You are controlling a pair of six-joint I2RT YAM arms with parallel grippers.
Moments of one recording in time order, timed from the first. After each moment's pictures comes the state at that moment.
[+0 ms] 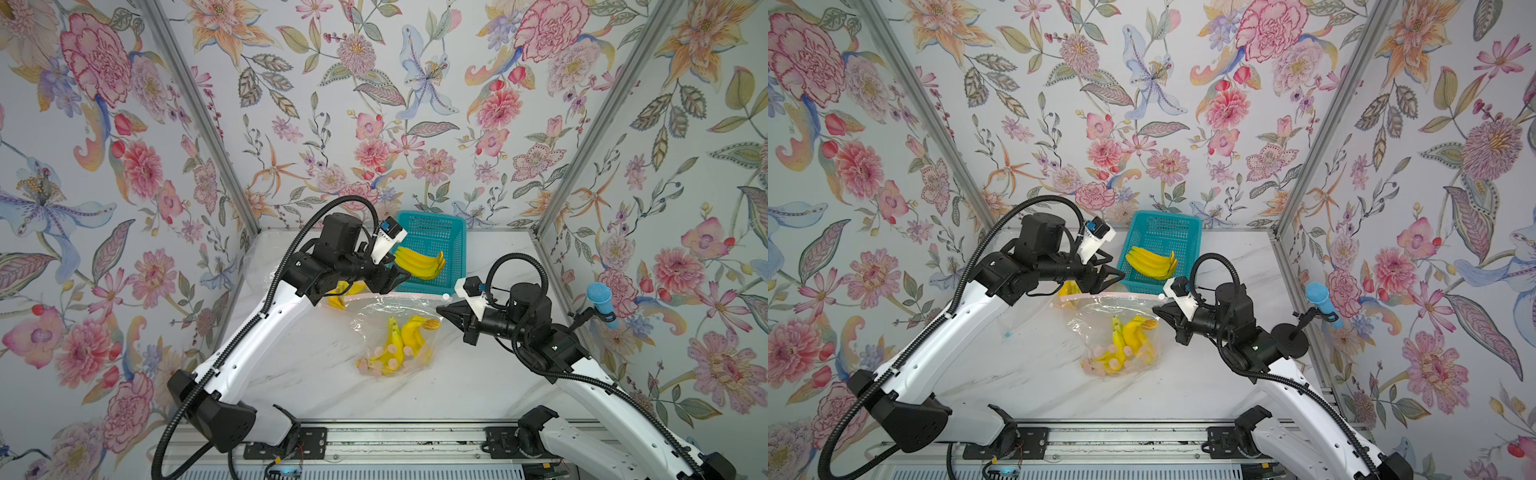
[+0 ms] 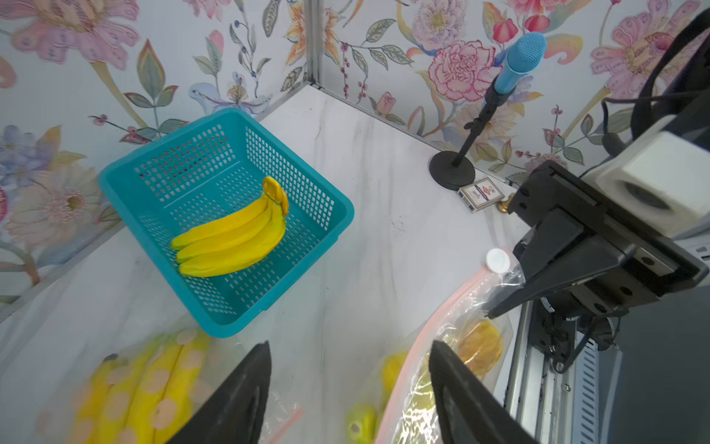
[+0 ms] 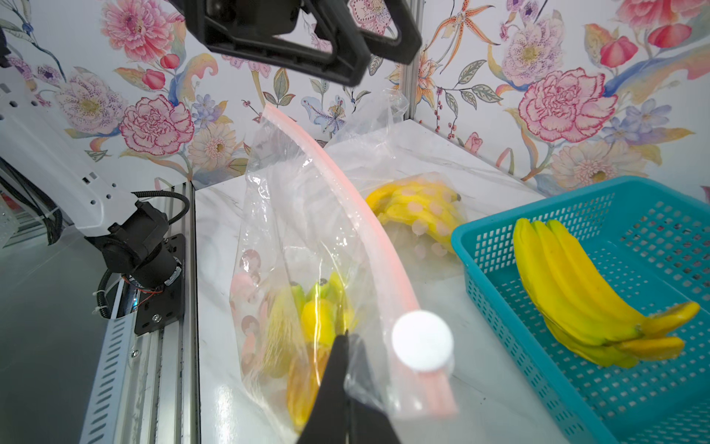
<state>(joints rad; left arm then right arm) -0.61 1.47 1.63 -0.79 0.46 0.18 0.53 0.89 0.78 -0.19 -0.62 -0.13</state>
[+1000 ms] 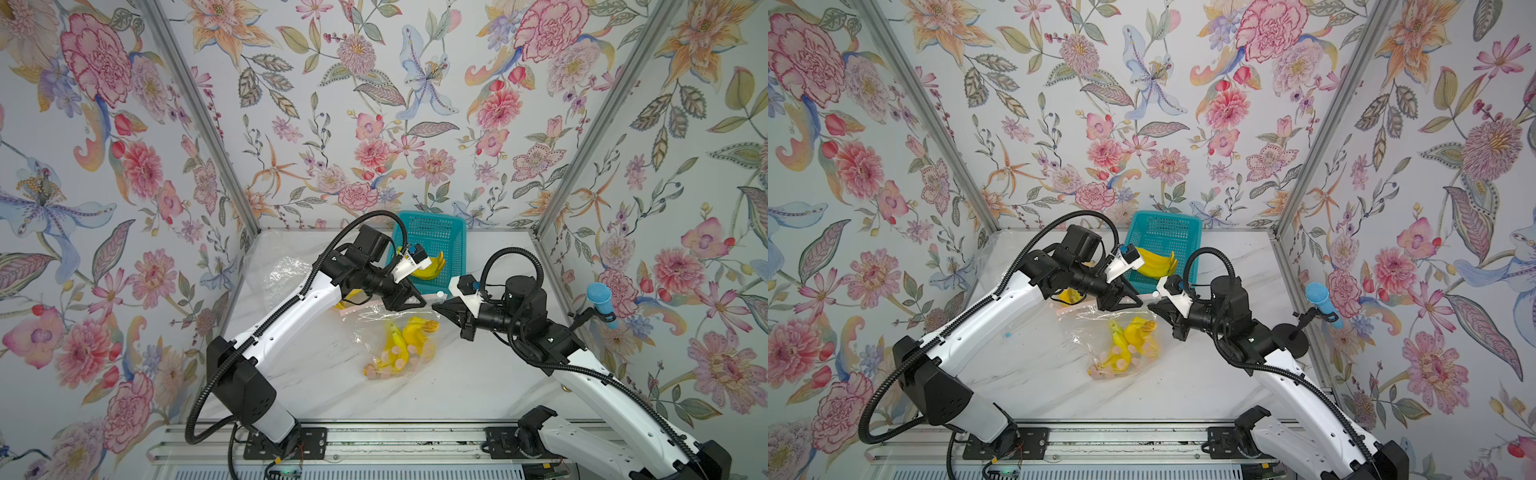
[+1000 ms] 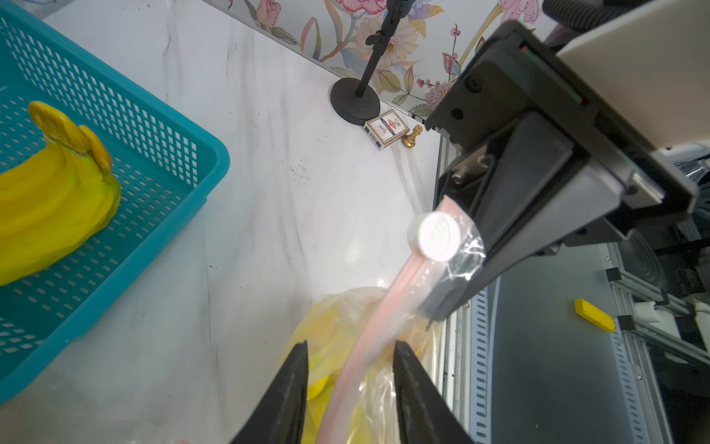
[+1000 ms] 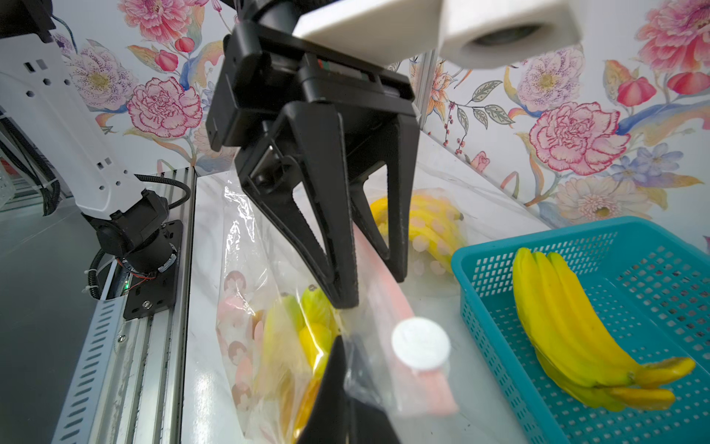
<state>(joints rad) -0.66 1.60 1.60 -0.87 0.71 0.23 0.54 0.95 0.83 -0.20 -0.64 -0.21</state>
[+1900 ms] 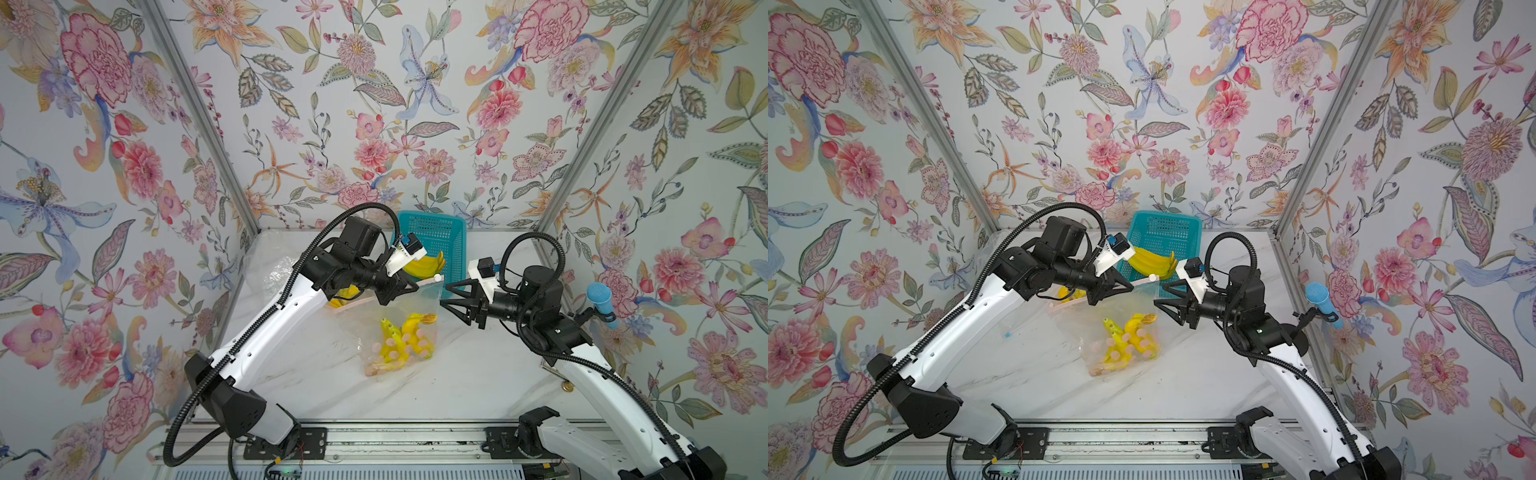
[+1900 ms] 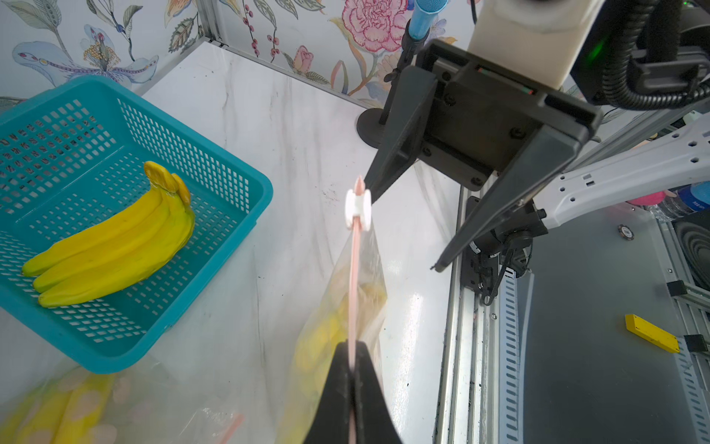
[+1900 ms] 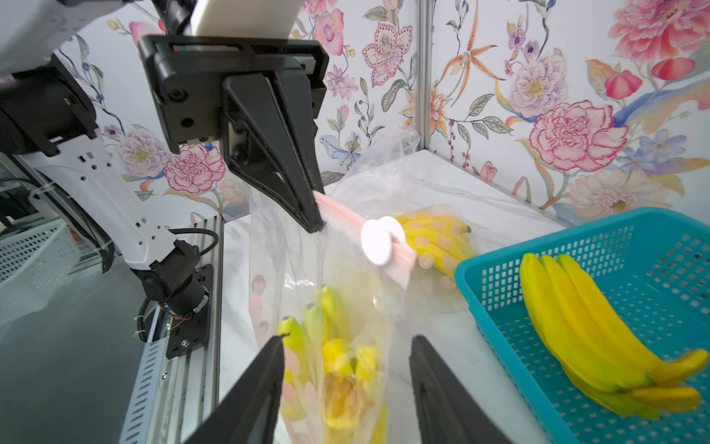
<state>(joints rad) -0.67 1.51 1.68 -0.92 0.59 0.26 0.37 1.00 0.87 -0.10 -0.90 -0.03</state>
